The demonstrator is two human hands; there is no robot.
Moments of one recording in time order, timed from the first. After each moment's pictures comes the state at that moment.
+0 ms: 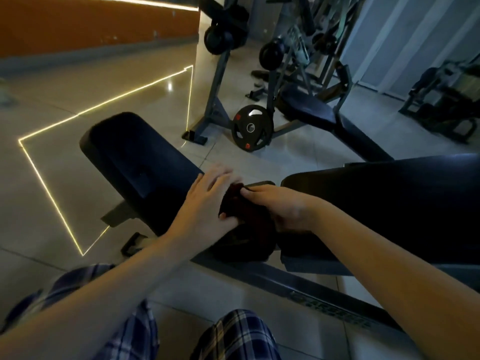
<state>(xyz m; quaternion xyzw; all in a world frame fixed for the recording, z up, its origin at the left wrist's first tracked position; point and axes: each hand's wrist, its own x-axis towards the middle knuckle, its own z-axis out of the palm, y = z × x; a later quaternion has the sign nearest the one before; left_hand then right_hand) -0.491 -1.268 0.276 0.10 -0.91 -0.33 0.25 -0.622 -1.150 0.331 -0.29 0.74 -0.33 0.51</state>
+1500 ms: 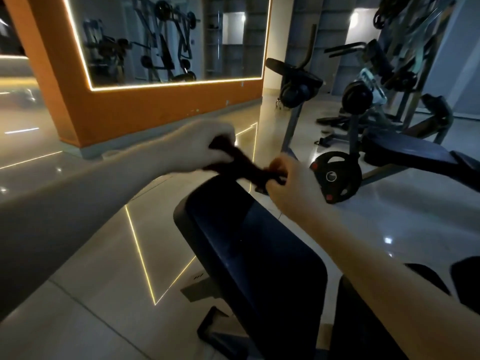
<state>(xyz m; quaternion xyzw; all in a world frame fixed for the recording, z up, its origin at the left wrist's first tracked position) -0.498 -1.541 0.360 0.11 -0.97 -0.10 0.22 -0.639 -1.385 0.296 -0.50 0.75 -0.42 0.02</state>
